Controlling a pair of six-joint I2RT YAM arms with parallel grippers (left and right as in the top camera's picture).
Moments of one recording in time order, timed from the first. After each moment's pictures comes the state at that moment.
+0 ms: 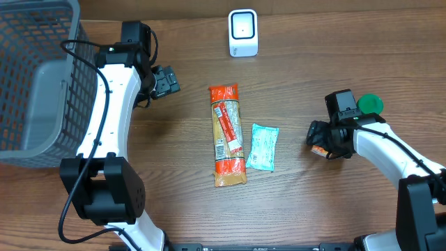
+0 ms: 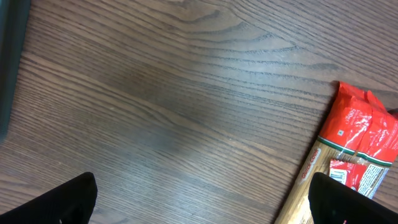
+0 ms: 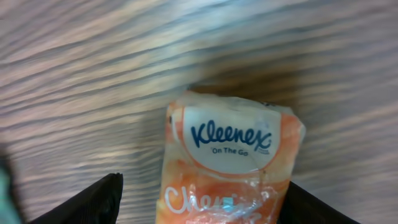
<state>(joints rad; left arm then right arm) 0.01 1.87 1.71 -1.18 -0.09 -0.41 0.20 1.64 0.89 -0.59 -0.06 0.51</state>
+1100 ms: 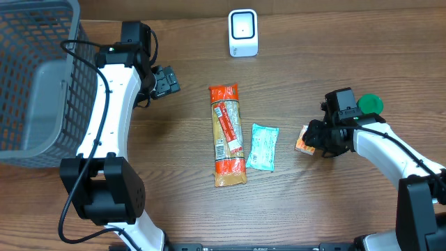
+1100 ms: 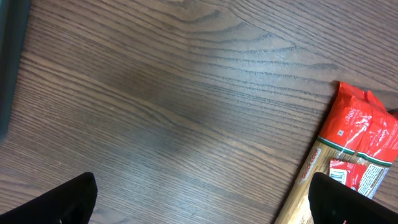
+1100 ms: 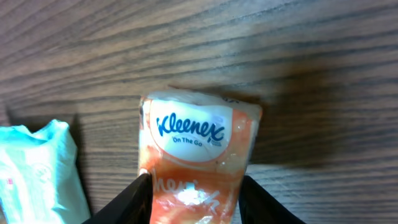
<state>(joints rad) 0.01 1.87 1.71 -1.18 -0.09 -0.41 0.20 1.64 0.89 -0.55 -0.20 0.46</state>
